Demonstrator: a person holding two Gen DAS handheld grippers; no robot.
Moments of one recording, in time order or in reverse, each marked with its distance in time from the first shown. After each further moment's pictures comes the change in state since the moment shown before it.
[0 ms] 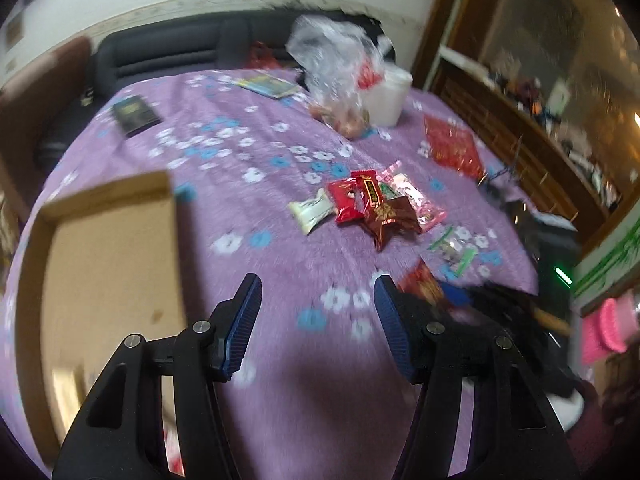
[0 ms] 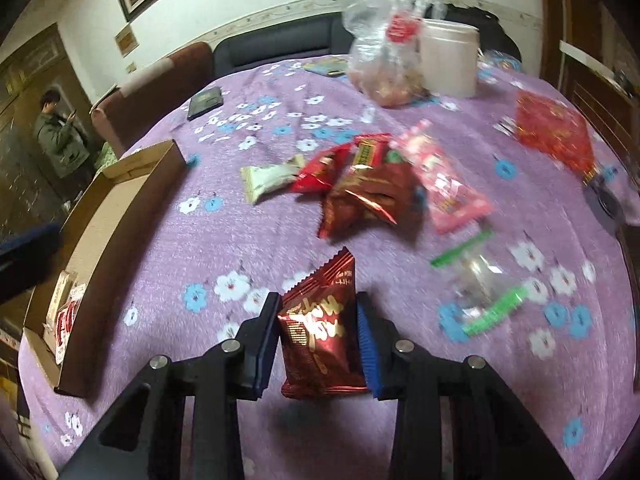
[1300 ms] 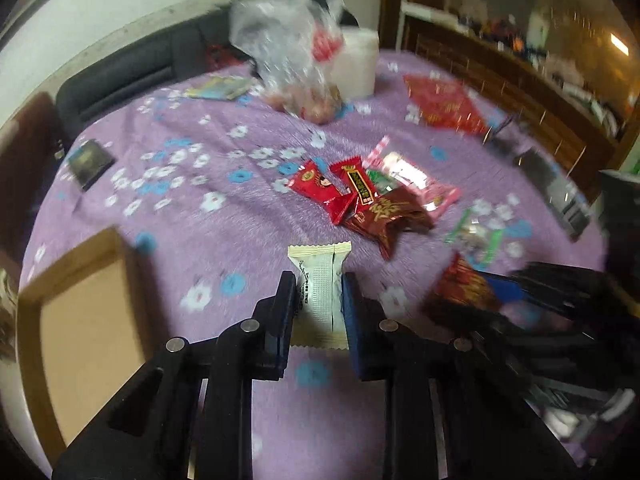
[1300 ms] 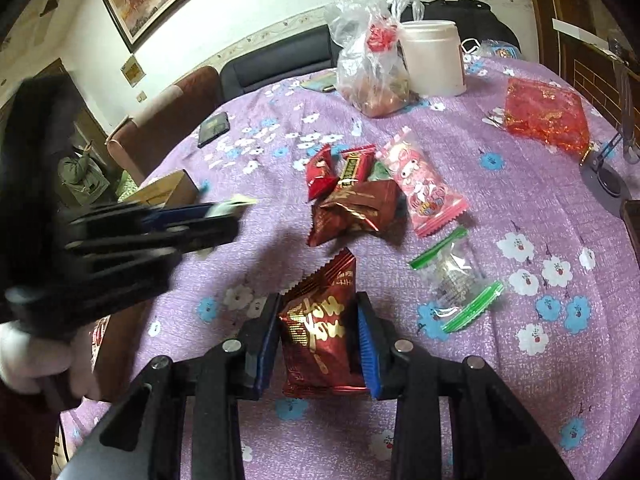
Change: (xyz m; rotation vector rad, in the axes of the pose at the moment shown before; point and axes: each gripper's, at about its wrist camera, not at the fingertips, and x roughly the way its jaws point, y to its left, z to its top) left arm 0.035 -0.021 0.009 0.199 0.025 0.027; right arm -0.014 -0.018 0.007 0.056 -0.055 0.109
